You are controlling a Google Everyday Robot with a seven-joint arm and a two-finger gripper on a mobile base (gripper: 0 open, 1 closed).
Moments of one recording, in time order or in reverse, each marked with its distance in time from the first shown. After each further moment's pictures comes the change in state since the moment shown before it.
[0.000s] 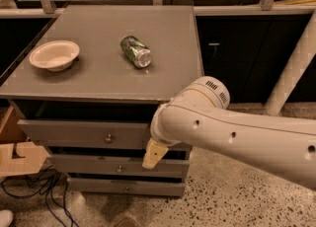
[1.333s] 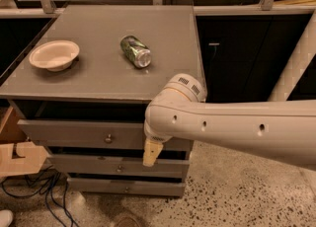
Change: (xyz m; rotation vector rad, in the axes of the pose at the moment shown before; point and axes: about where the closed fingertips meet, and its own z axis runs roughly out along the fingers) arm 0.002 -0.004 0.049 -0.040 0.103 -0.093
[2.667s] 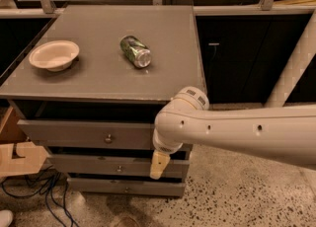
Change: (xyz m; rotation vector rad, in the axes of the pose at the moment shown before) arm 0.040 0.030 0.035 -0.109 0.049 0.080
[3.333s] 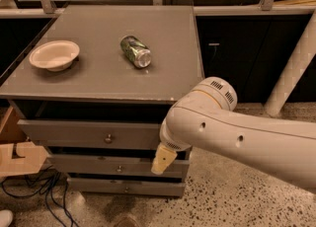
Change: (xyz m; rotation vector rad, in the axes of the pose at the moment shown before) arm 0.001 0.000 -0.087 0.105 -0.056 0.111
